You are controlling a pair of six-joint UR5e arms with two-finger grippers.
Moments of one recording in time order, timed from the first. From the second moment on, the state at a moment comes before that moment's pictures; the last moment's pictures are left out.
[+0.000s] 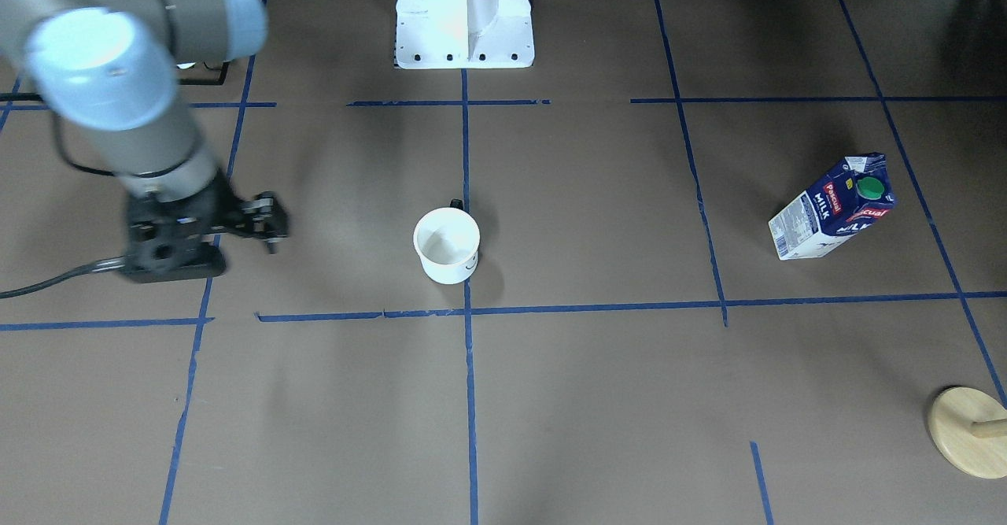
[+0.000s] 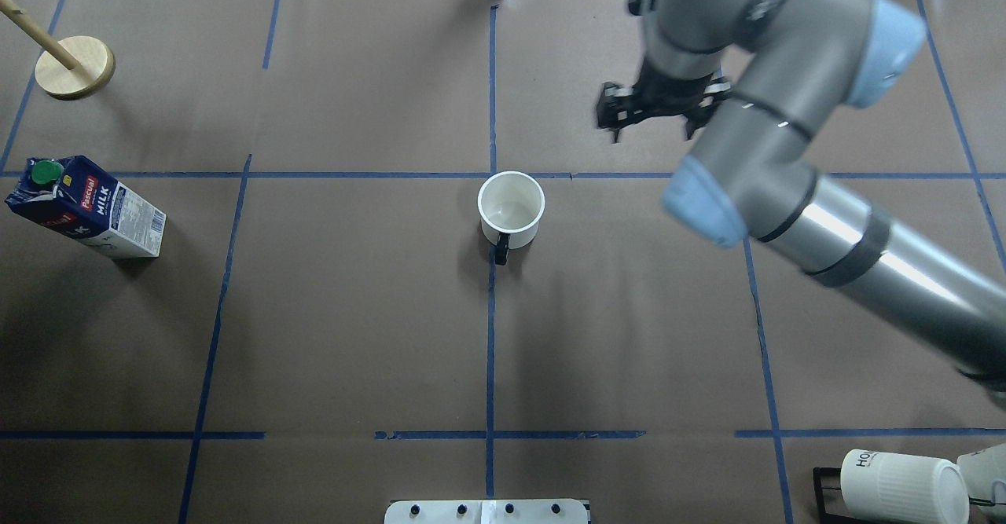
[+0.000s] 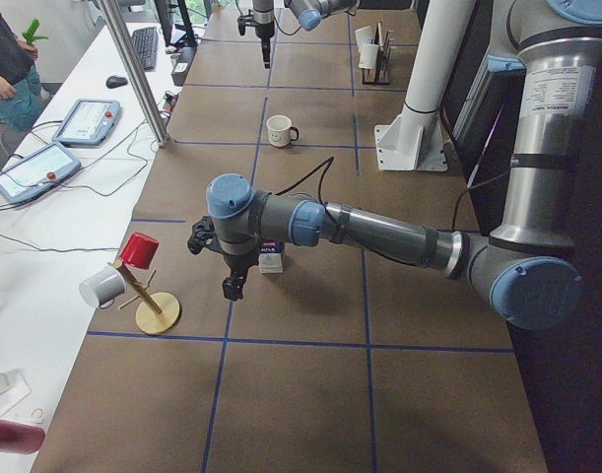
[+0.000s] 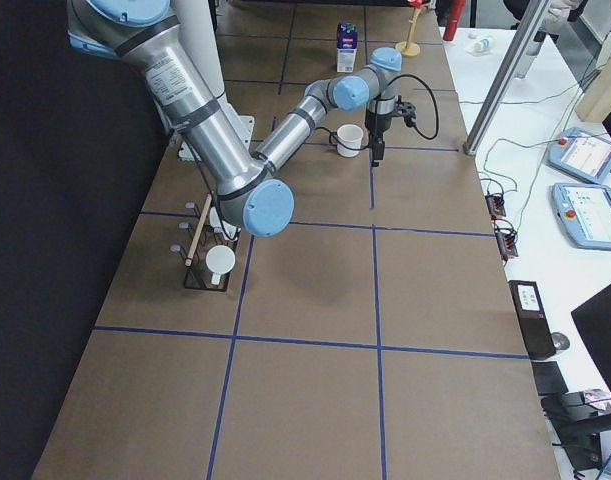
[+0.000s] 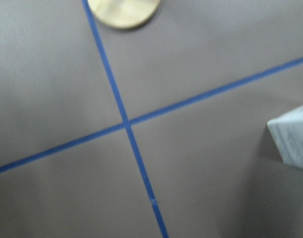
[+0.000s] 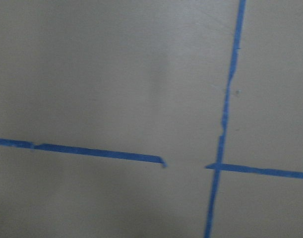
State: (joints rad) left arm -1.50 -1.63 -1.76 -1.49 -2.40 0.06; right arm 0.98 -1.02 1.74 -1.85 2.11 0.57
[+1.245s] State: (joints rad) left arm -1.27 -1.72 -1.90 -1.52 -2.36 -0.48; right arm 1.55 -1.68 1.81 -1.69 2.31 -0.29
